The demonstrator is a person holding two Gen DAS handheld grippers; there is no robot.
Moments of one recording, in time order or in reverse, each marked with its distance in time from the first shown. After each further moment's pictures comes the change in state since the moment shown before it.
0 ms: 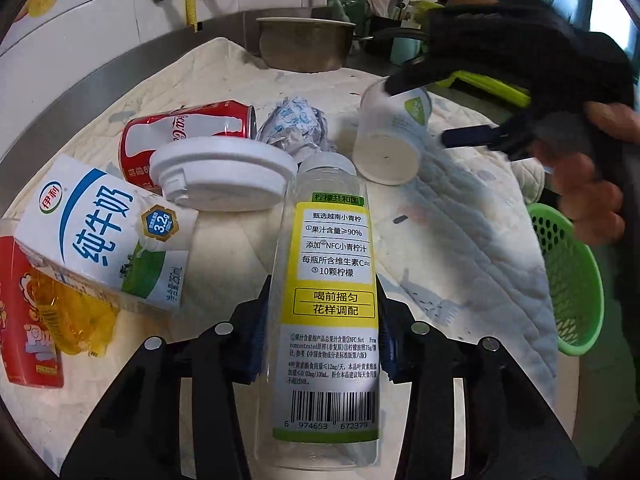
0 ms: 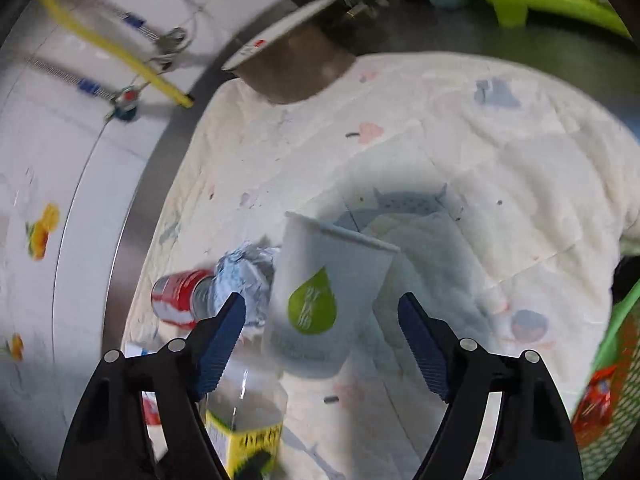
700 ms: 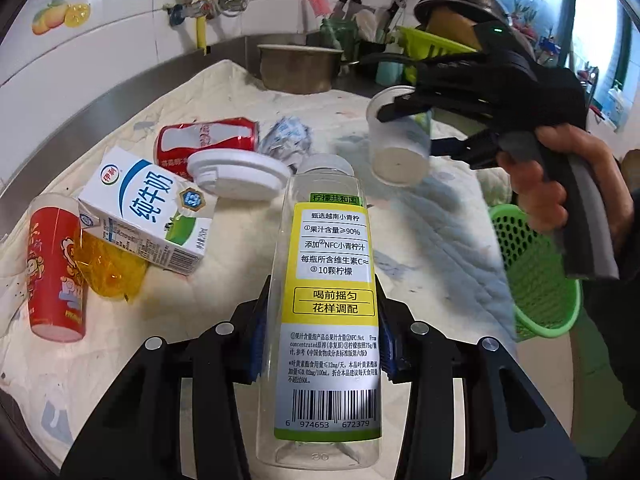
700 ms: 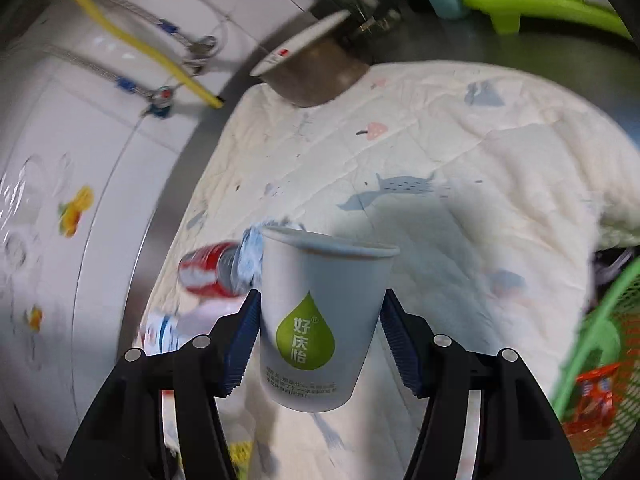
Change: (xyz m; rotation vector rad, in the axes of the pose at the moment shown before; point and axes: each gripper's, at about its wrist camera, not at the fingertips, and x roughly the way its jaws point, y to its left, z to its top) left arm -0.061 -0.011 -0.027 0.001 -0.071 -0.020; right arm -0.052 -0.006 -0.034 -0.090 -0.047 0.082
